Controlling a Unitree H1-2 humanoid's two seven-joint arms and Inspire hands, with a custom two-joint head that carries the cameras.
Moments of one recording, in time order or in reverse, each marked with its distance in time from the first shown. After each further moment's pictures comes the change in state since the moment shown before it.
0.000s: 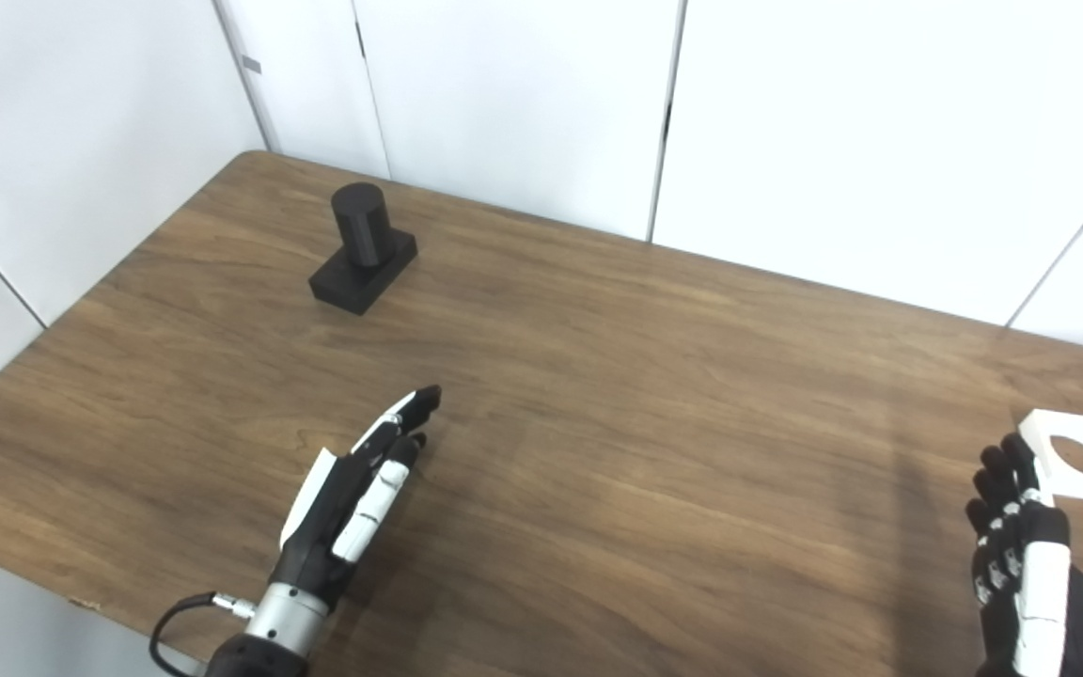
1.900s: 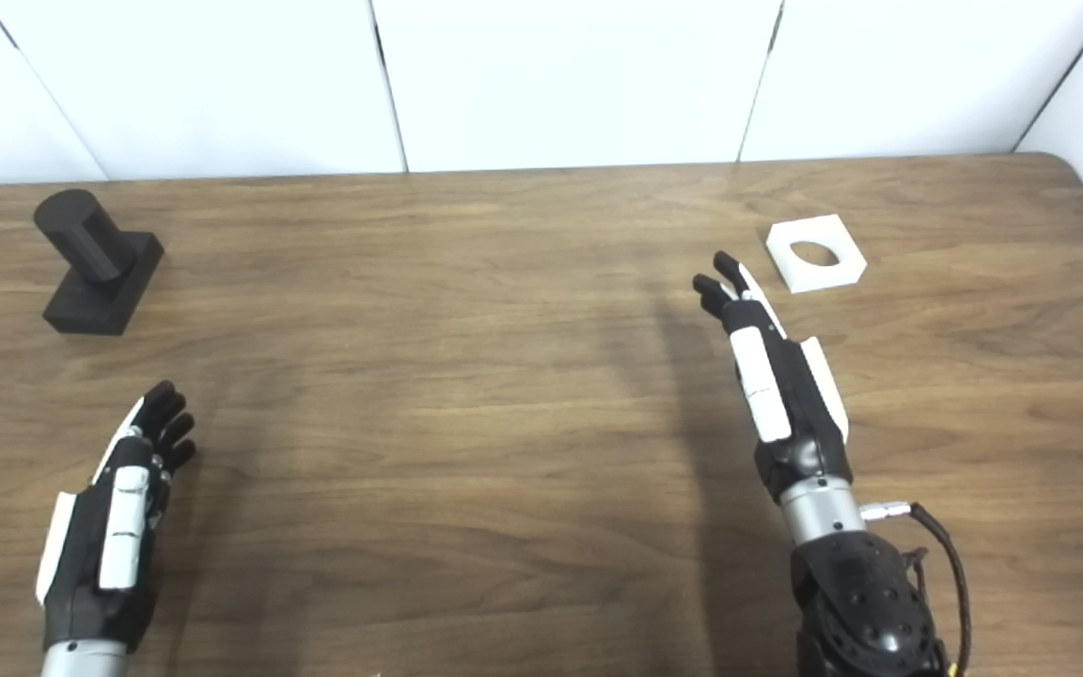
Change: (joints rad) left arm 0.003 0.008 0.146 -0.052 -0.131 0.086 -0.102; right arm -0.007 0.020 0.083 -0.013 -0.152 0.011 -0.059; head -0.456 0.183
